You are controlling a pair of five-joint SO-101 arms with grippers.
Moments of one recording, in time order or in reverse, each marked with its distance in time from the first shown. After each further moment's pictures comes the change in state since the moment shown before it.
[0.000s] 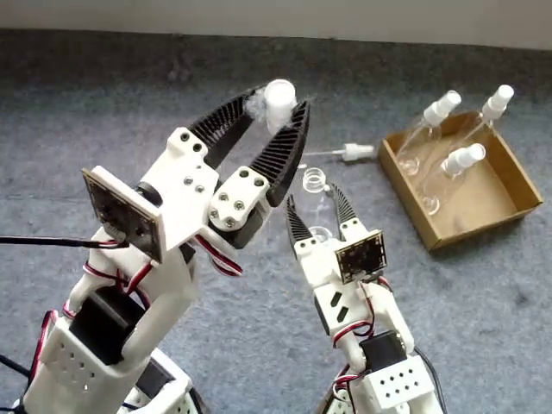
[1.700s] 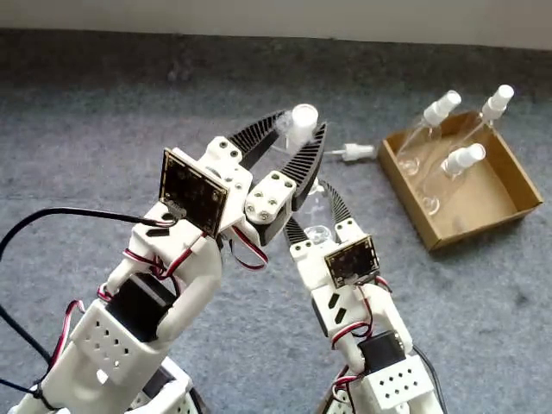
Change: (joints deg) left arm 0.2 2.7 8.6 -2.8 0.0; right arm -1.4 0.0 0.0 -0.4 3.9
